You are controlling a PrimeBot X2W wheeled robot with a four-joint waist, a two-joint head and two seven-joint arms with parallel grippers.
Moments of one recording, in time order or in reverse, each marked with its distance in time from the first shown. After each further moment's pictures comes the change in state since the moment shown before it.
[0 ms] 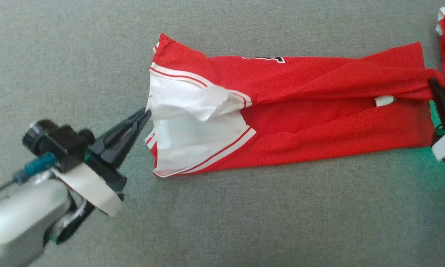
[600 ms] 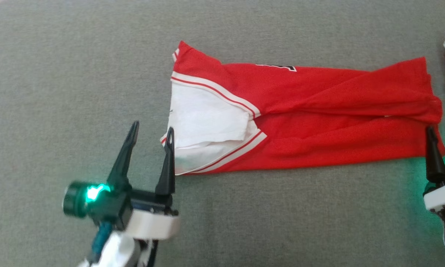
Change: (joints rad) left arm 0.574 -0.458 0.587 0.001 0.464 0.331 -0.020; right arm 0.298 0.263 -0.288 -0.113 -0.122 0.000 -0.132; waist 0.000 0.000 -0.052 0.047
